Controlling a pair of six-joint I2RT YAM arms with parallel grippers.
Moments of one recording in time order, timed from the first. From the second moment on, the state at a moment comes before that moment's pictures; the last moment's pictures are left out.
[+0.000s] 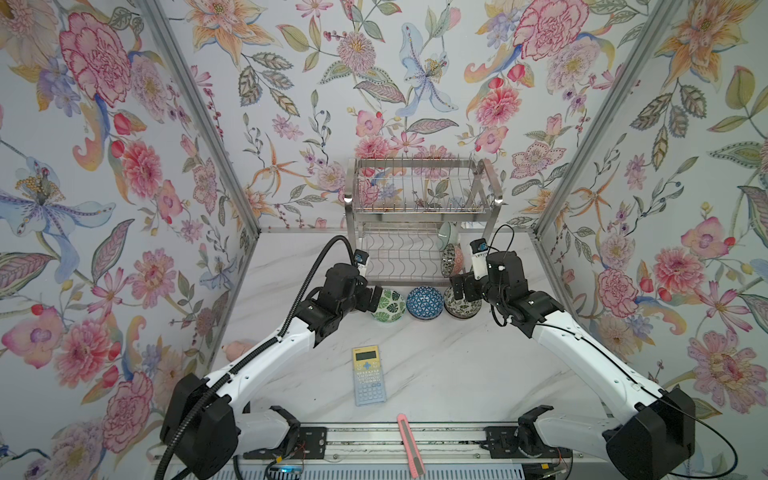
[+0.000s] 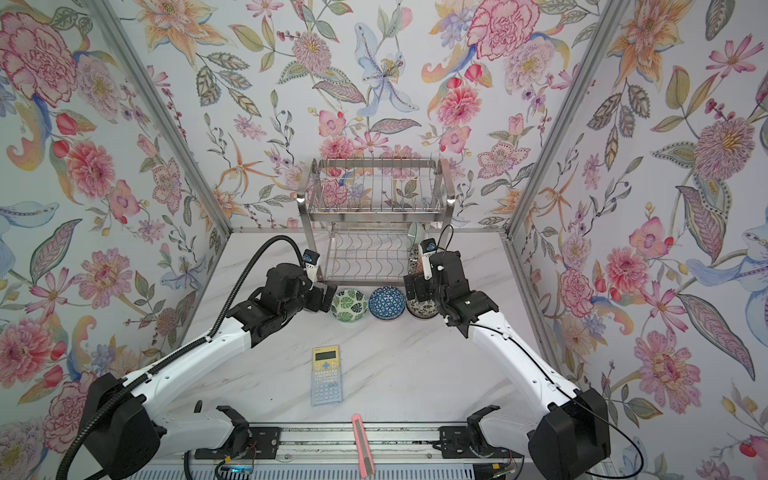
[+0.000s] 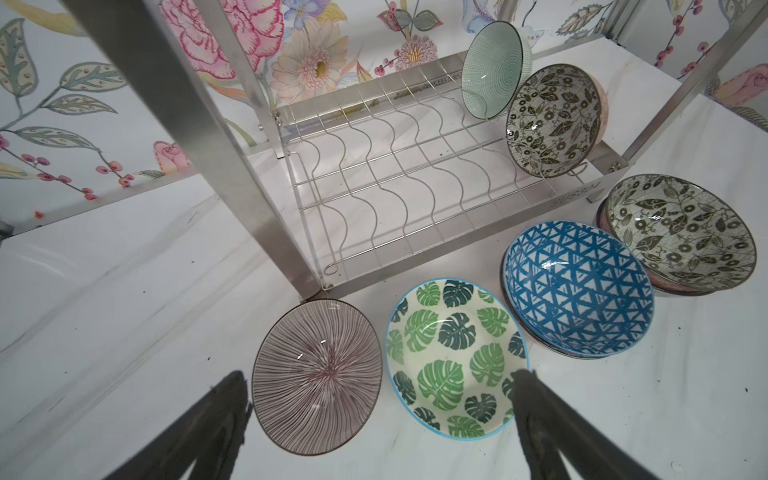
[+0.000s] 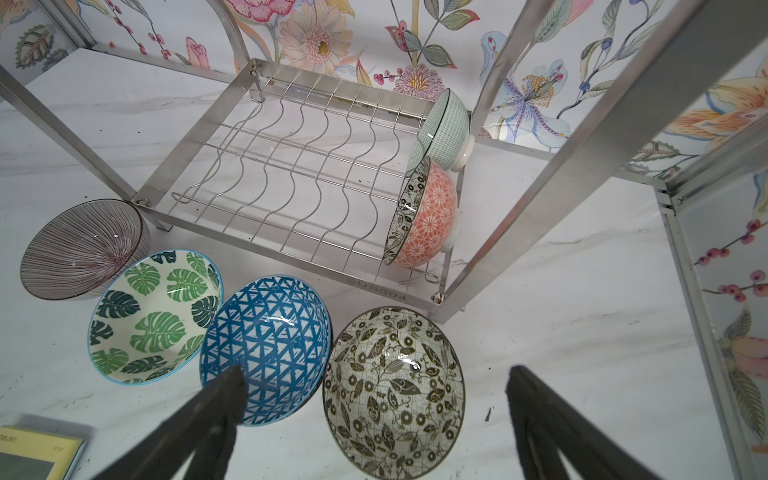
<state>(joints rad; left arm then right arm) -0.61 1.30 0.95 -0.22 -0.19 -0.06 0.46 1.23 1.03 -0.39 0.14 0.05</state>
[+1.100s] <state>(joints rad) -0.73 1.73 1.14 -0.08 -0.08 -0.11 0.44 1.24 1.03 -0.39 0.12 0.06</state>
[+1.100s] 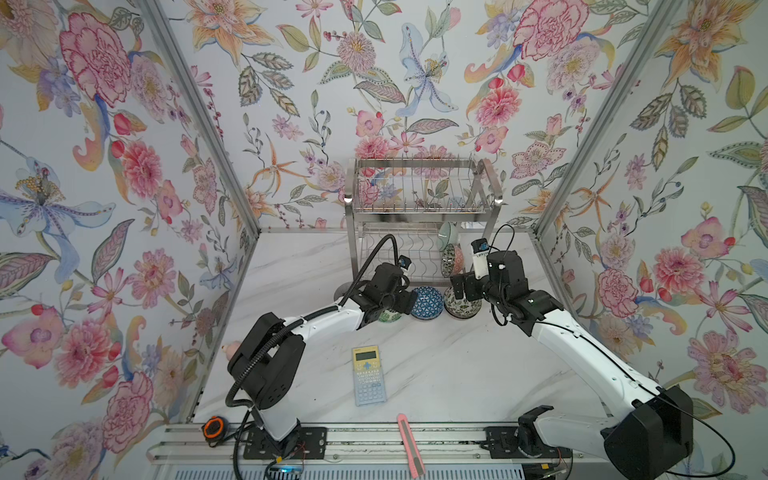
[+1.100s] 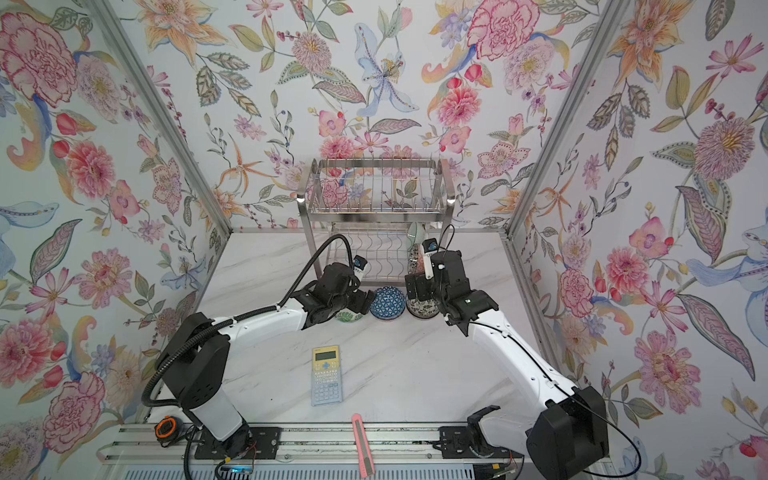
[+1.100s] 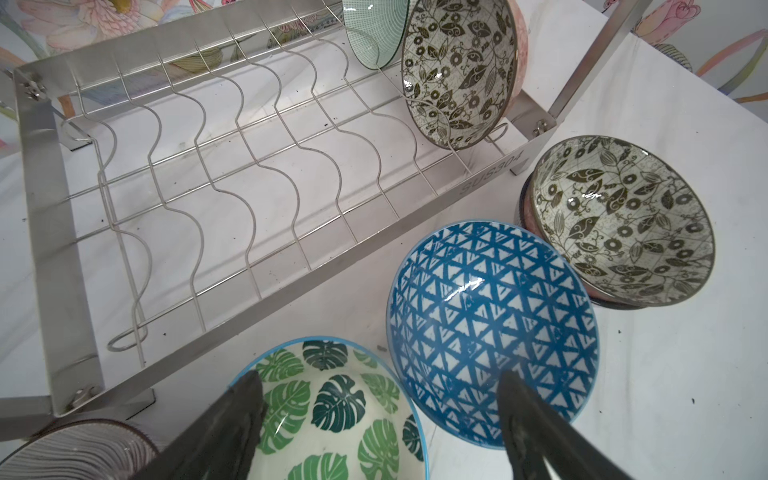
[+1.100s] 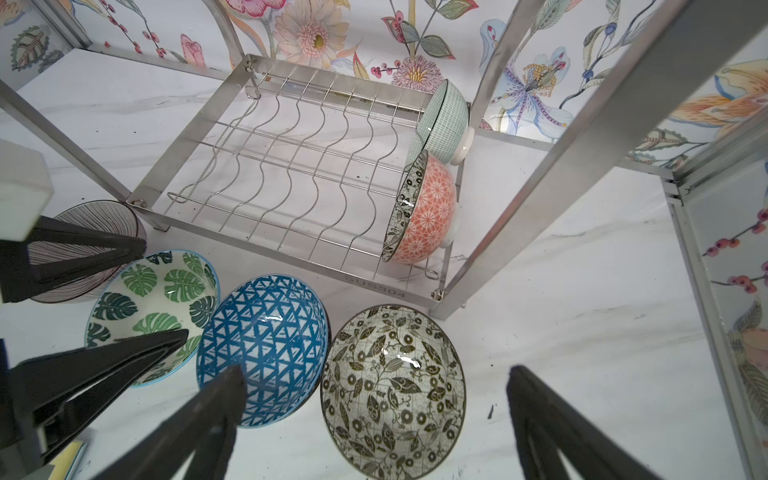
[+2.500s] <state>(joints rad) -0.73 1.85 1.20 -0.02 -0.03 -0.11 0.42 1.24 1.03 -0.39 0.11 0.06</state>
